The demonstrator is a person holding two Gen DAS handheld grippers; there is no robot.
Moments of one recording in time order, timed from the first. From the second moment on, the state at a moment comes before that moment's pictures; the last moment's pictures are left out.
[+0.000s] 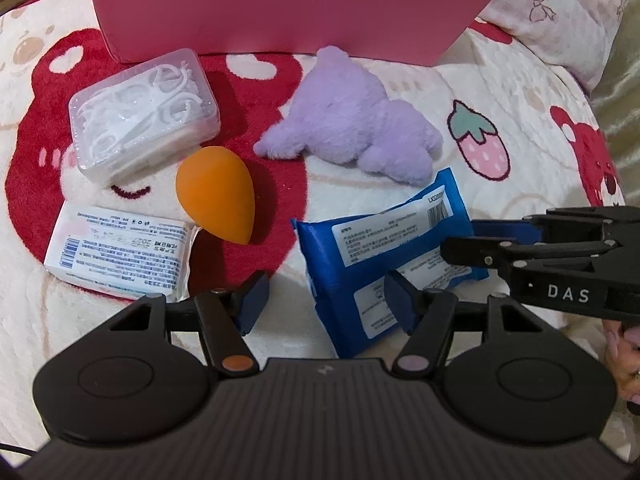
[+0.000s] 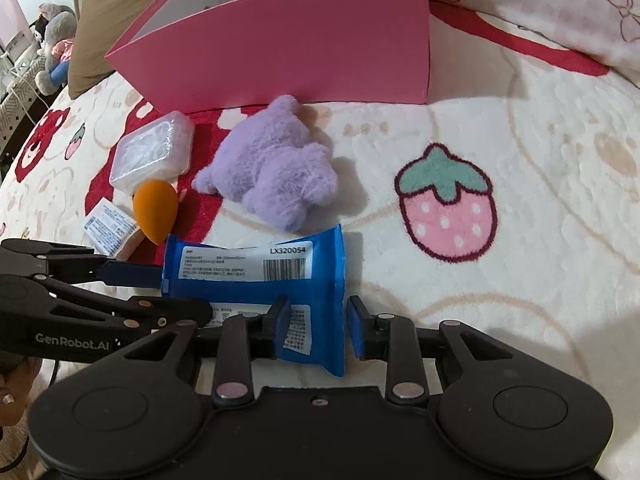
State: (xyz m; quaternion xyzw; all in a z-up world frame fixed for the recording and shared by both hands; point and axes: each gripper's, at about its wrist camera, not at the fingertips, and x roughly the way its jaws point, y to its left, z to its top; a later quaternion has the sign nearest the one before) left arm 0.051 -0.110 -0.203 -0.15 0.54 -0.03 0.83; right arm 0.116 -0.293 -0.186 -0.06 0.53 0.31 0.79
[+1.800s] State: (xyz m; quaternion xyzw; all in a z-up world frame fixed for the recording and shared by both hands) left arm 0.024 -0.110 -0.153 -0.21 0.48 -0.05 0.85; right arm 0.073 -0.276 -0.136 -0.15 0.46 0.38 0.79
